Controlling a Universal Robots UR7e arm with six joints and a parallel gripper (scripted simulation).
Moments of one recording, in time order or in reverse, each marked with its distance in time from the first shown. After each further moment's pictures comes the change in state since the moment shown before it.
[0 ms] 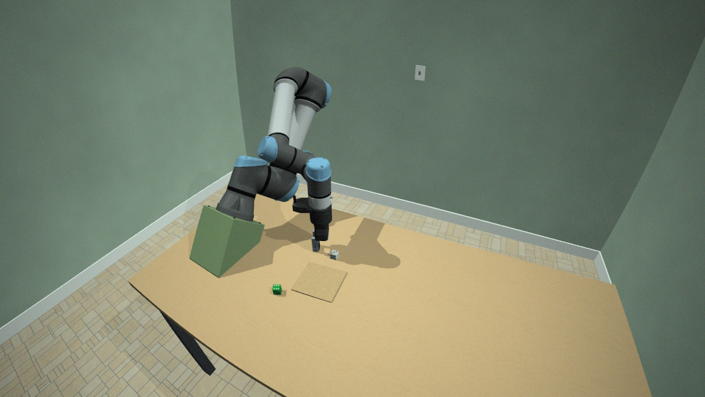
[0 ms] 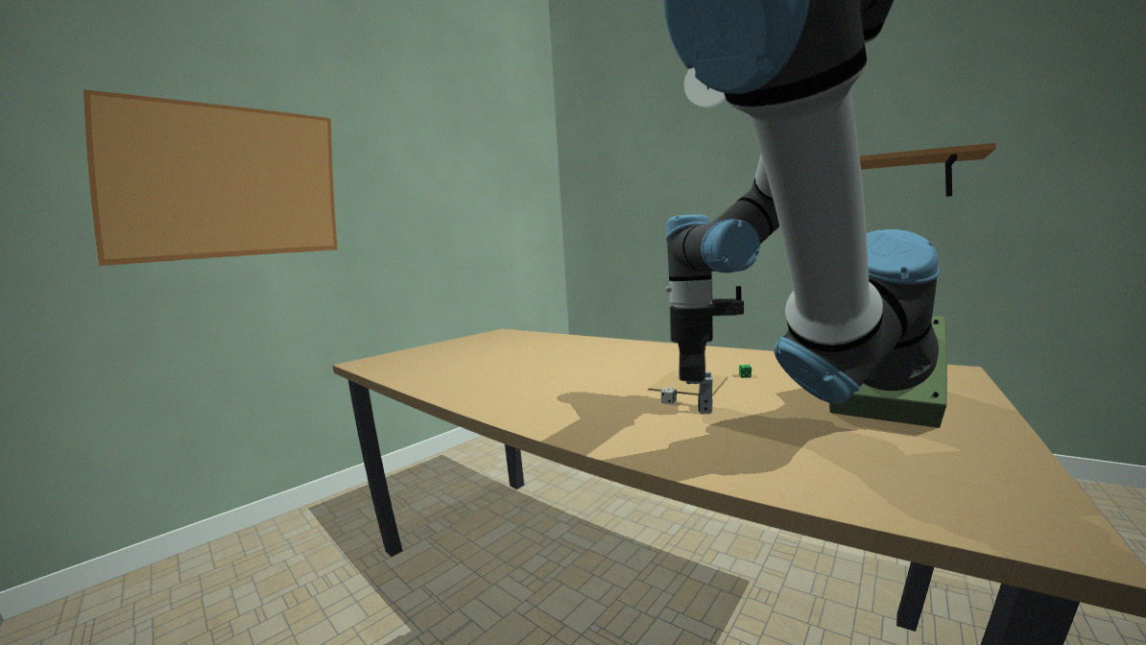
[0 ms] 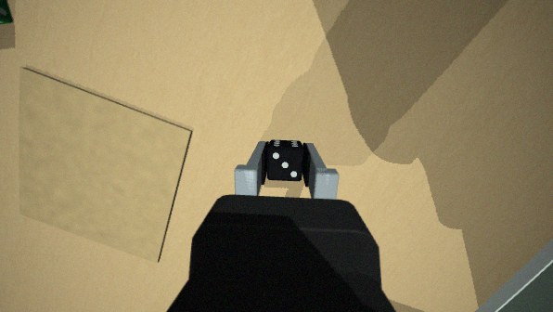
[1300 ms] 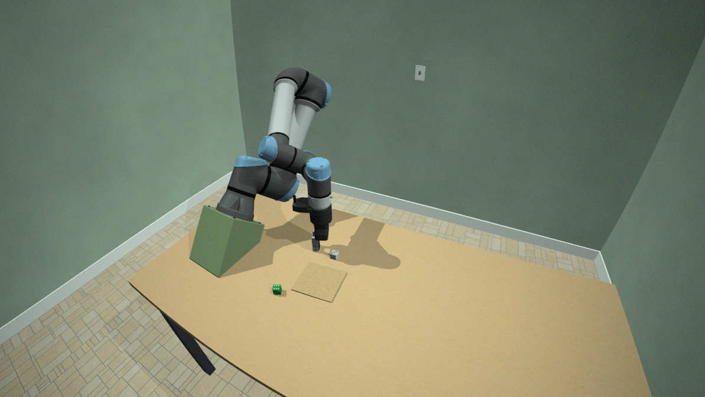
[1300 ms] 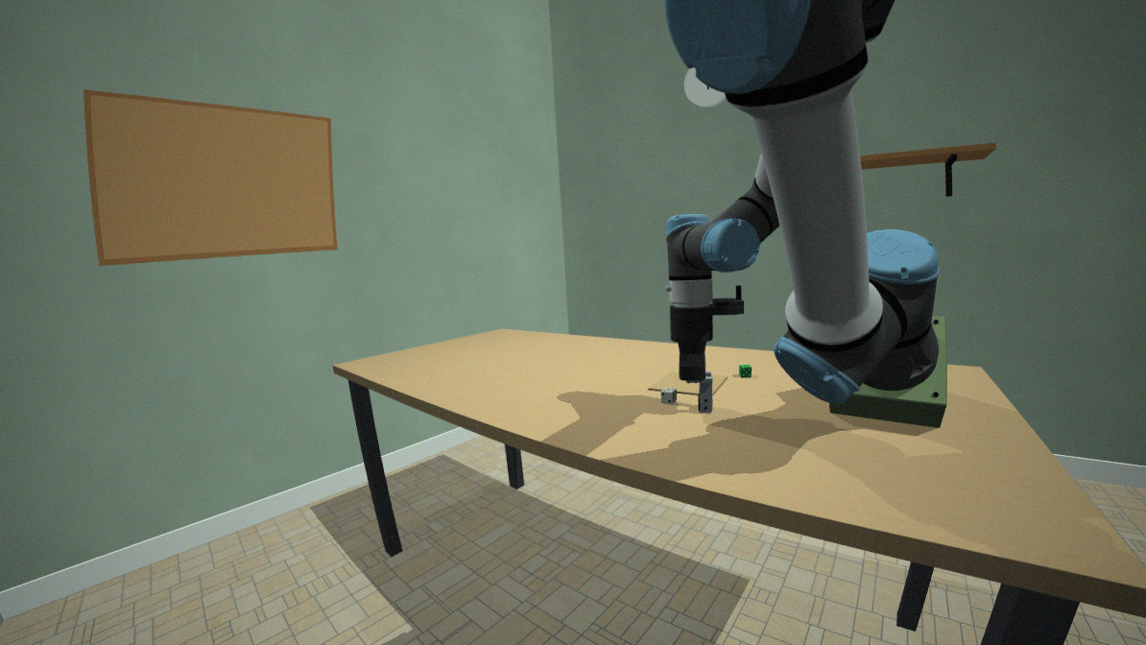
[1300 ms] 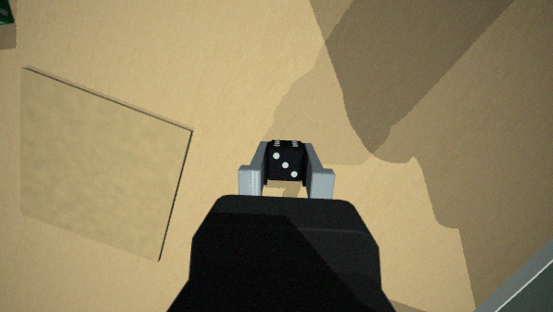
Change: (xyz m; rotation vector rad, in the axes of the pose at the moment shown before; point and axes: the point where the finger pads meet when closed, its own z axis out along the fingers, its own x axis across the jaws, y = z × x) arm 0.000 0.000 -0.001 0.000 0.000 0.000
